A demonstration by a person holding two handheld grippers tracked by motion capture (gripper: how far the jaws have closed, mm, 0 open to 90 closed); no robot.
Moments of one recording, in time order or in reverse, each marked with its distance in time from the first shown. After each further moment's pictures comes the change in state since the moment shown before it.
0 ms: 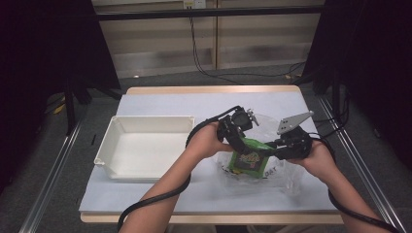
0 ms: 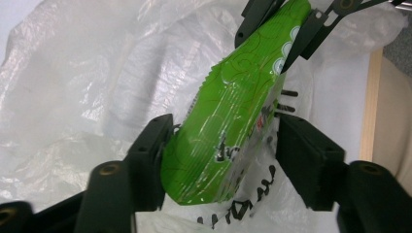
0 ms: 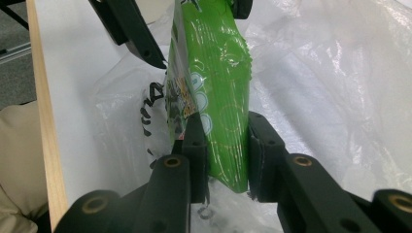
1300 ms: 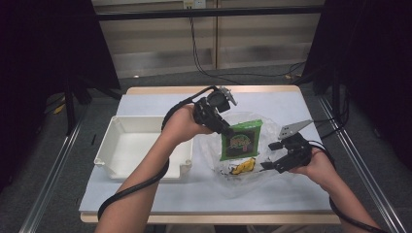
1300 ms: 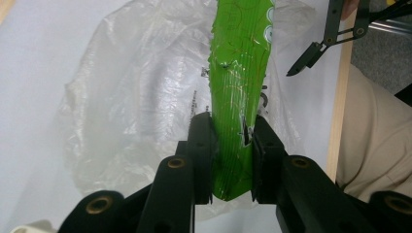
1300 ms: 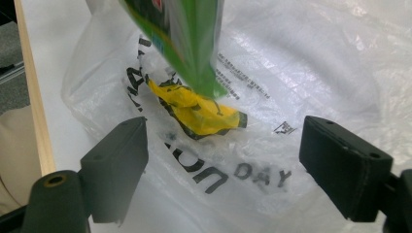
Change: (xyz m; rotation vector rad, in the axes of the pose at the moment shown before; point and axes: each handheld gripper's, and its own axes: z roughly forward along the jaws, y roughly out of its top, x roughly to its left) left arm 0.022 -0.019 -0.078 -0.055 -0.017 -0.045; right arm -0.004 -0.028 0.016 0.015 0.016 0.104
